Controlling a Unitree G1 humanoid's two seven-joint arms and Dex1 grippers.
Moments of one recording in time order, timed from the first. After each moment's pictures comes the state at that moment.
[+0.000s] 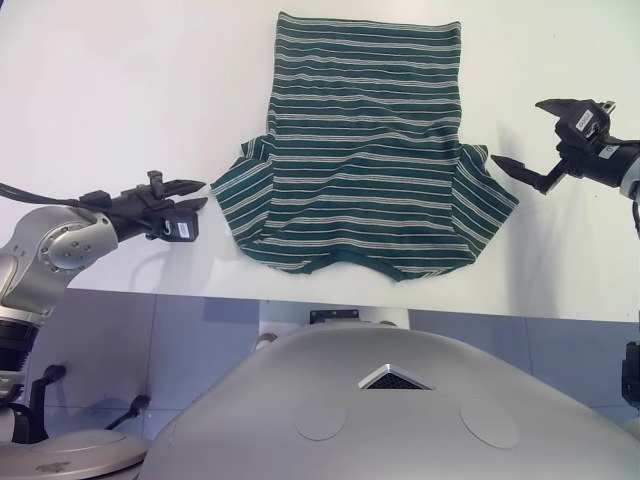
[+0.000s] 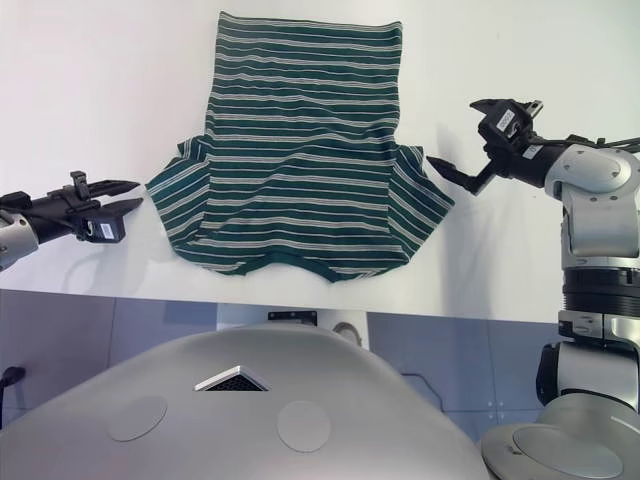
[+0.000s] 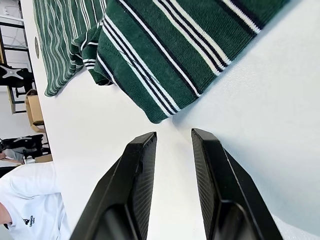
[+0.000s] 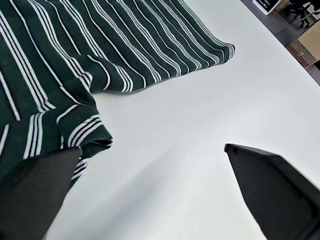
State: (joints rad) left arm 0.26 1.09 -0.12 -0.06 0.39 -0.46 -0.59; right arm -0.07 -0.84 -0.05 0.15 0.13 0.13 0.93
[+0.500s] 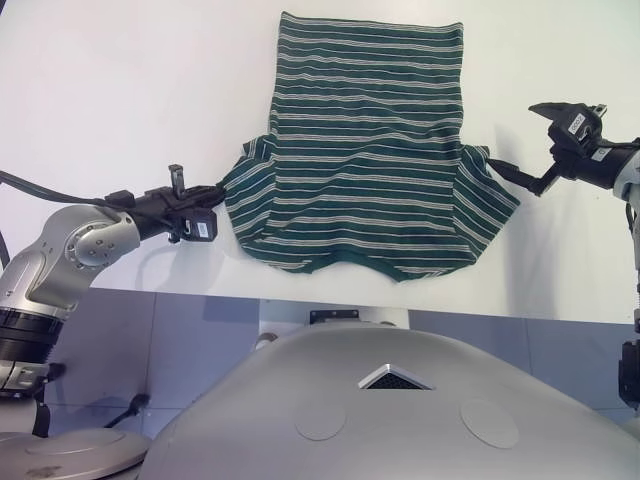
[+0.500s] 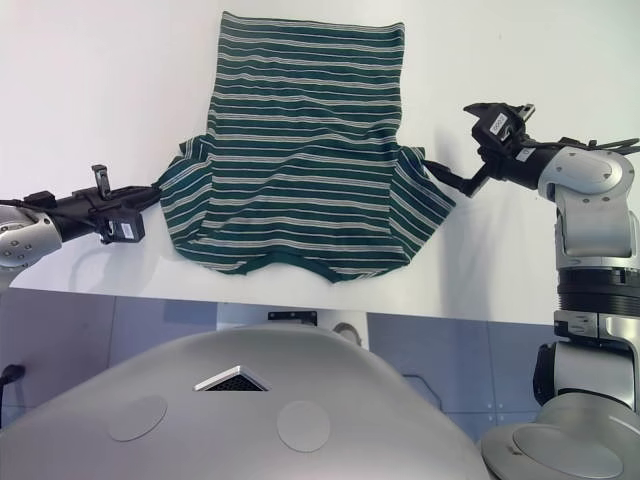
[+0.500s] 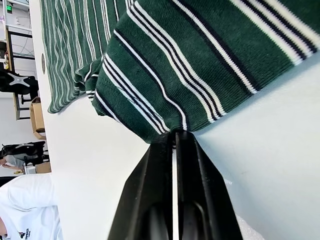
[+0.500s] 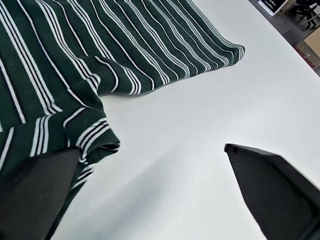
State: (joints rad) left arm 0.21 1.03 -0.18 -0.03 0.41 -0.49 -0.58; right arm -0.07 -0.83 -0.04 0.15 0.12 0.12 0.93
